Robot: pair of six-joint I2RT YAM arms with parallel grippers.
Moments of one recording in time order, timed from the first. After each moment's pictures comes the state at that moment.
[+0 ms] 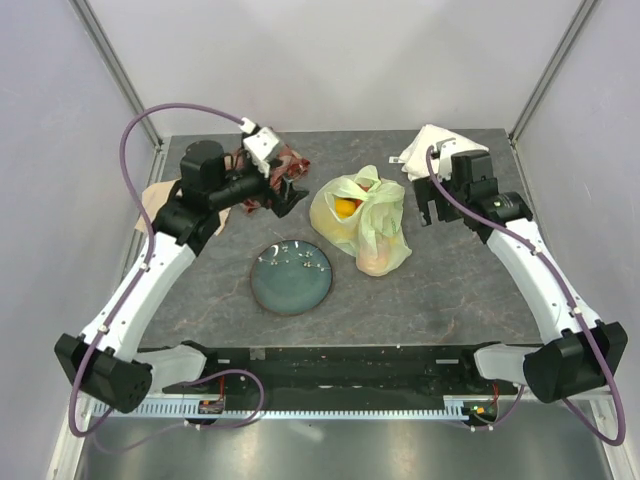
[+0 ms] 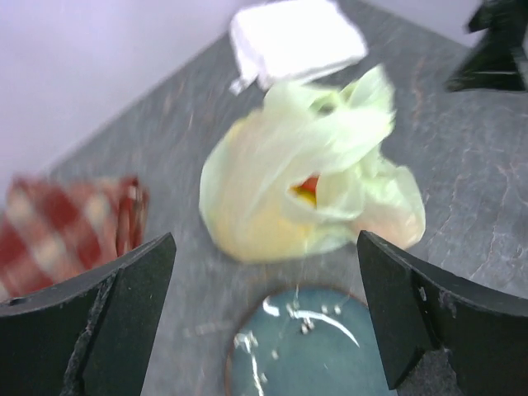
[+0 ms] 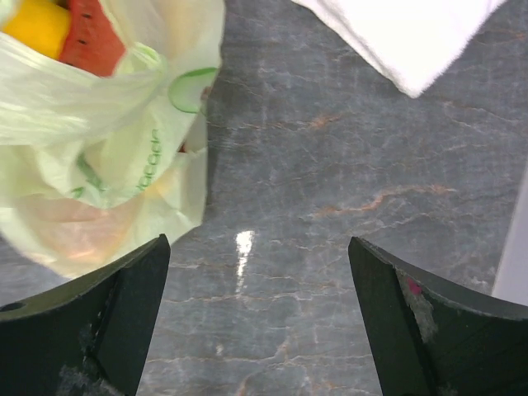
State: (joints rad) left arm -0.37 1.18 1.21 -0.29 0.45 0.16; right arm 0.25 1.26 1.22 -0.69 0.11 -0.09
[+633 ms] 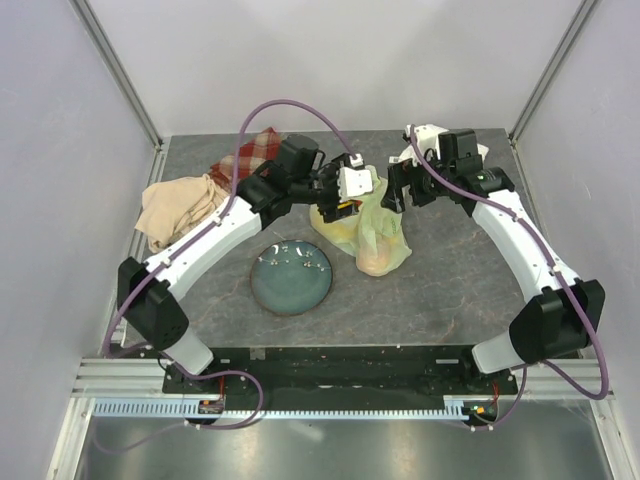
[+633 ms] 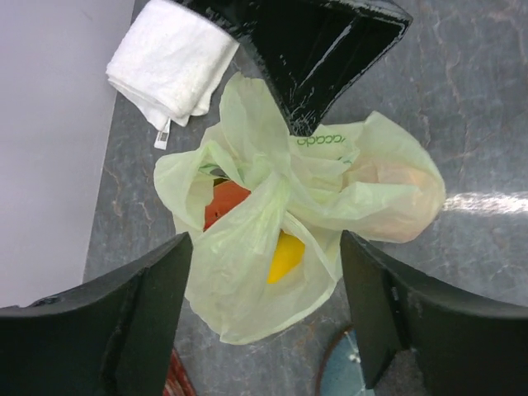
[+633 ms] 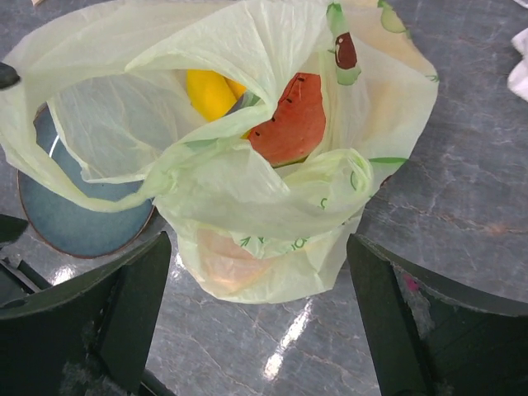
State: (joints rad) left arm -0.68 1.59 1.52 -0.43 0.48 0.74; right arm 0.25 1.47 1.42 -0.68 -0.39 -0.05
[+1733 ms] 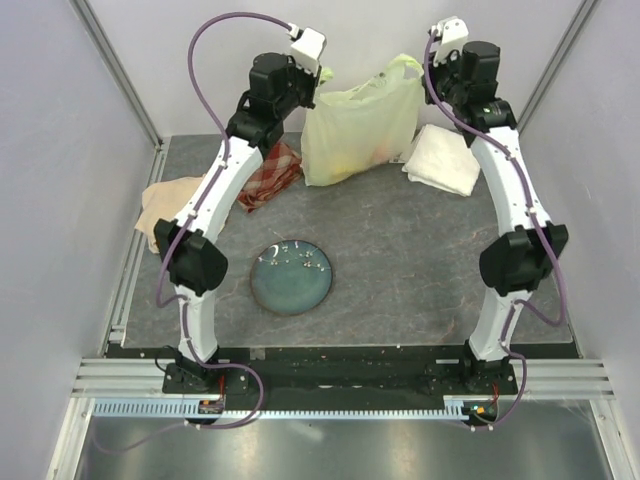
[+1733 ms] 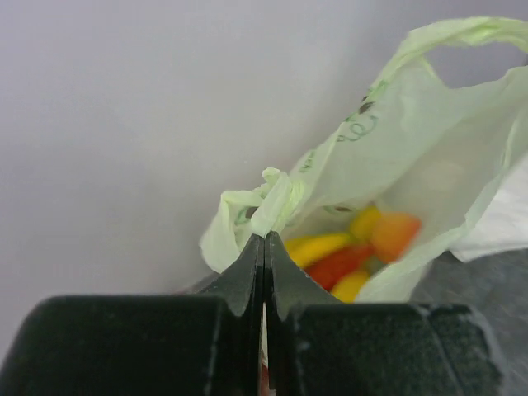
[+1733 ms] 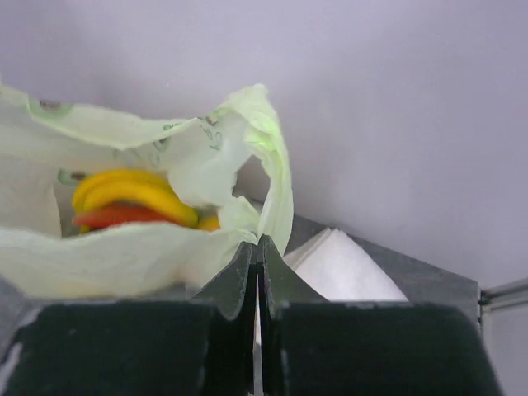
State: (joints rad) left arm -0.44 2.08 2.28 -0.22 0.04 0.23; right arm 0.14 1.98 2.20 -0.40 -0.15 -0.15
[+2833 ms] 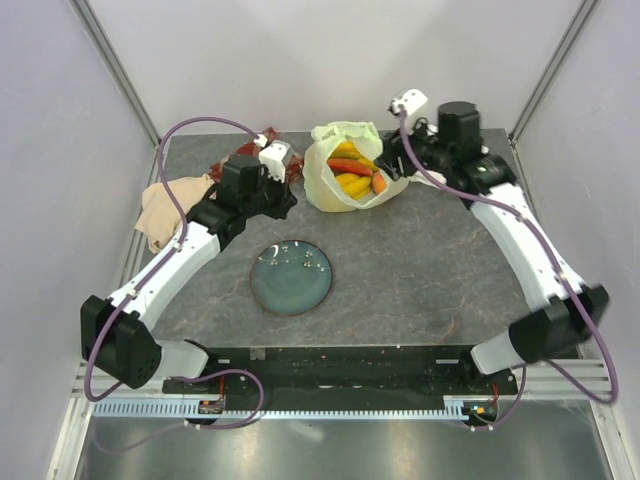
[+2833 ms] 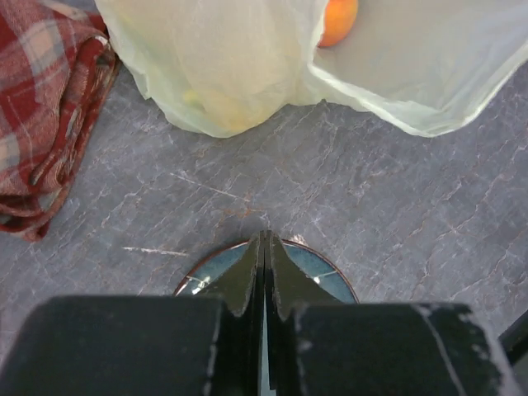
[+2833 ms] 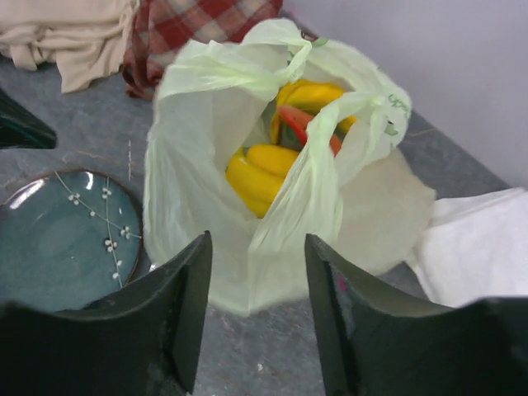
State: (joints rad) left arm -0.46 1.35 1.17 -0.32 0.17 -0.09; right arm 0.33 1.45 1.58 -0.51 -0.37 -0.22
